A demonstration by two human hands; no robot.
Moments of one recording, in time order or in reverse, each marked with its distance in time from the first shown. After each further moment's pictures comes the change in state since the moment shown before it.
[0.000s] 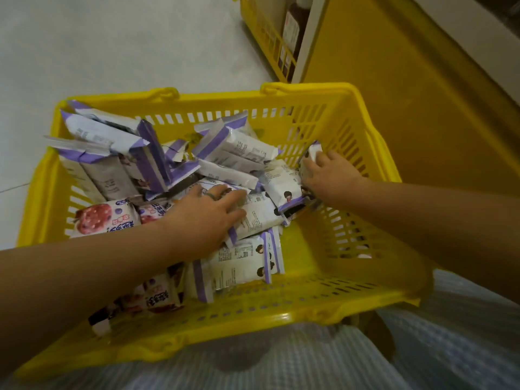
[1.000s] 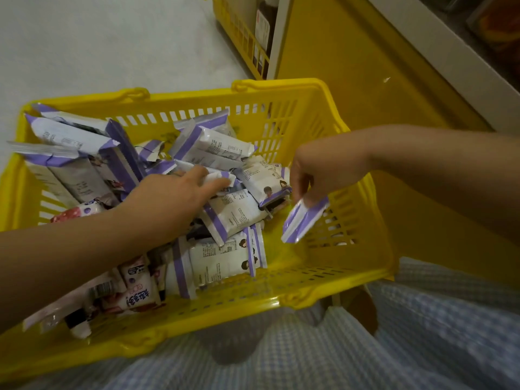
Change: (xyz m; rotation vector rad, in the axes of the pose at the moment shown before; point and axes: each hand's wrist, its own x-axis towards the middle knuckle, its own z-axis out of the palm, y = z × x) left_hand -0.017 -0.011 -0.025 -0.023 0.231 -0.153; right_hand -0.070 0.052 -0.069 0.826 -0.163 -0.348
